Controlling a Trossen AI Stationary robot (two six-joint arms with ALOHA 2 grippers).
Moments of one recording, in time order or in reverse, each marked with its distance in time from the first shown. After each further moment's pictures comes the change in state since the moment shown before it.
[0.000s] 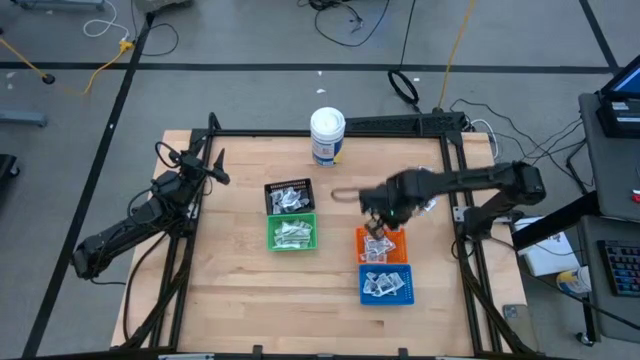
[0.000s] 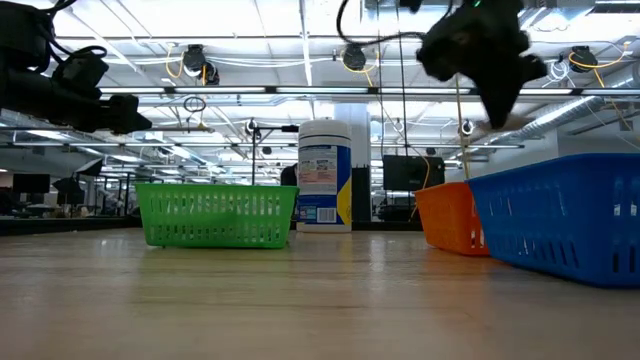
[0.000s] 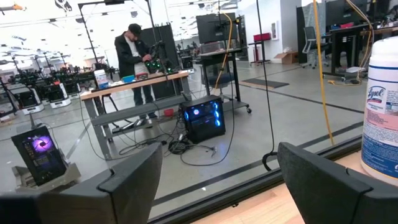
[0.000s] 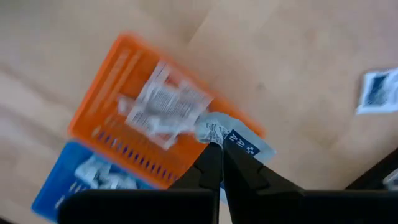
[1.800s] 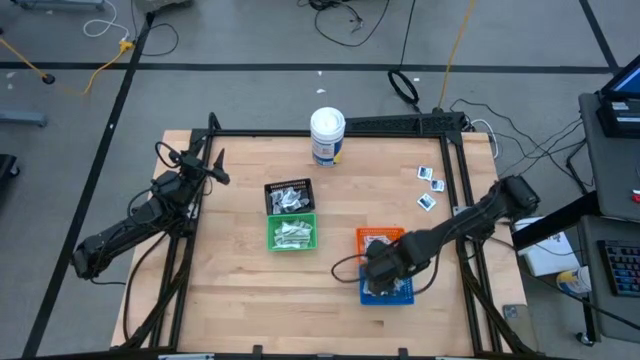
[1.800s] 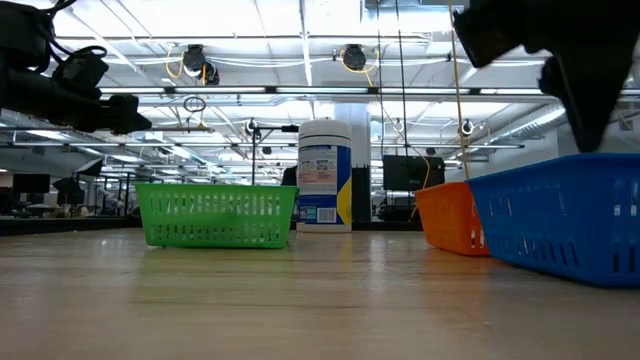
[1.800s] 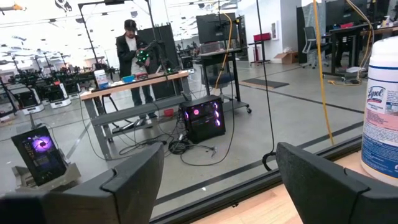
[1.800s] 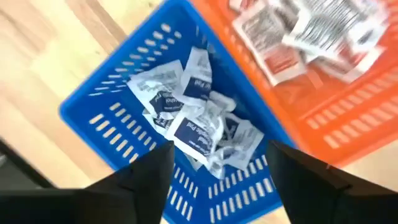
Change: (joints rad) left arm 0.000 0.000 0.000 0.000 0.000 0.000; right arm 0.451 0.117 -0.072 0.284 -0.022 0.205
